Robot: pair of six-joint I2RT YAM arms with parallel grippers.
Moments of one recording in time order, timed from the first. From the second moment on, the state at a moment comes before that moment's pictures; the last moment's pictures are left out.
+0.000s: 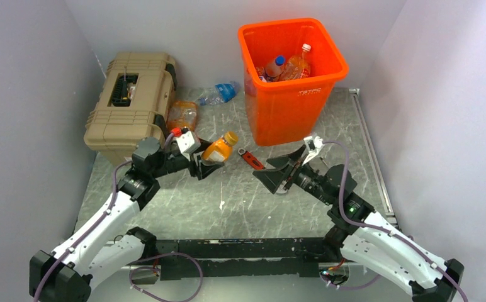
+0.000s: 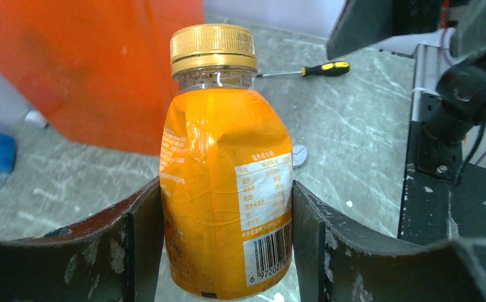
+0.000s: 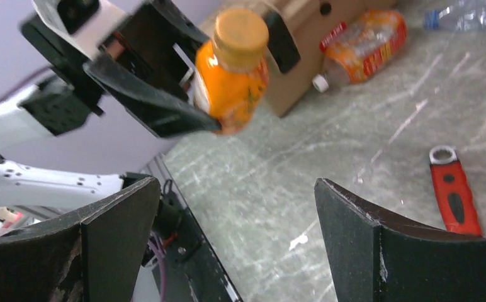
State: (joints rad) left arm -0.46 0.88 0.67 0.14 0.68 0.07; right arm 0.78 0.61 0.53 0.13 -0.16 0.57
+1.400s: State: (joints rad) left arm -0.59 0.83 0.66 0.19 0.72 0.13; right arm 0.80 1.02 0.77 0.37 -0.26 0.71
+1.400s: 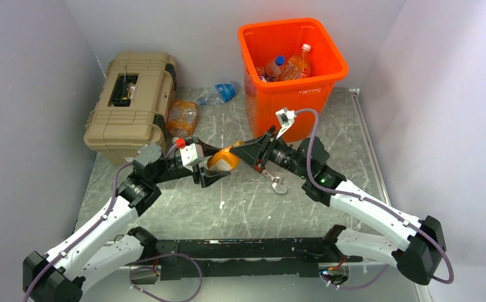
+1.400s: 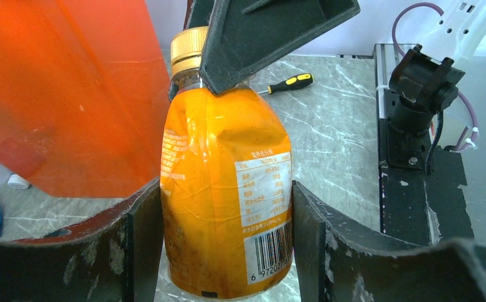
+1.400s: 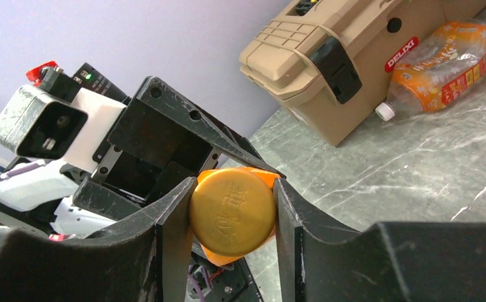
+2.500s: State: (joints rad) left arm -0.61 0.86 0.73 0.07 0.70 0.14; right arm 0.83 0.93 0.86 0.13 -0.21 0.55
